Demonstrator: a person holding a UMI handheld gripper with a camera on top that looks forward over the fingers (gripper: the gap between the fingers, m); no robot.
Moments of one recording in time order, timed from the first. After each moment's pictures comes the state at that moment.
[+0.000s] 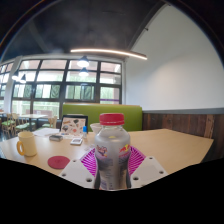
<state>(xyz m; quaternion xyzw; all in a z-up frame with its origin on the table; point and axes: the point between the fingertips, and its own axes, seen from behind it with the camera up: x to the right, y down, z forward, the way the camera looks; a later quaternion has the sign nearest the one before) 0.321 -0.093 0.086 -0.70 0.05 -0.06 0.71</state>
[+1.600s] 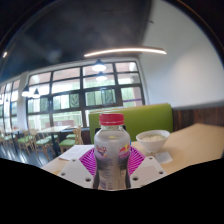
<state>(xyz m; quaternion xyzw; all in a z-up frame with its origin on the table) 0.124 0.015 0.145 -0.70 0.01 0.07 0.71</state>
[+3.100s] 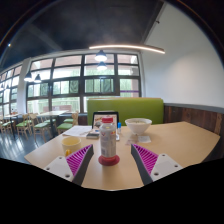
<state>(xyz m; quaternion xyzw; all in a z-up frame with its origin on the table) 0.158 -0.158 0.116 -0.74 -0.01 0.02 0.67</state>
